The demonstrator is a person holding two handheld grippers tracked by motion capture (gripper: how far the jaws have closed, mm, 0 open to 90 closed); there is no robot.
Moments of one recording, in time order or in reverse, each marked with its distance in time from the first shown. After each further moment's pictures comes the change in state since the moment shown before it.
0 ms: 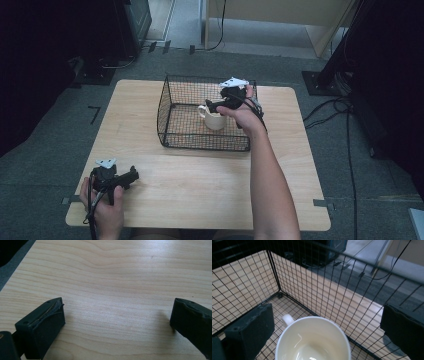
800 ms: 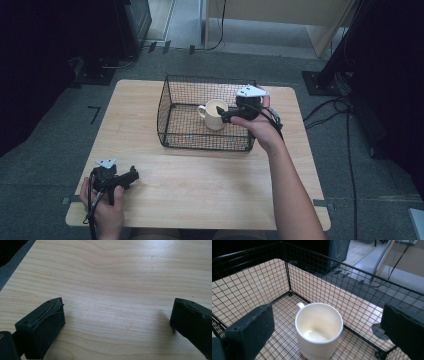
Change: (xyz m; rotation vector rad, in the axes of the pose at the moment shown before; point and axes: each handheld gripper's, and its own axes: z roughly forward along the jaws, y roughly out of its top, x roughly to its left) left arm 0.000 0.000 0.000 -0.002 -0.001 -0.001; right arm 0.004 -0.013 -0.074 -0.072 0.014 -0.015
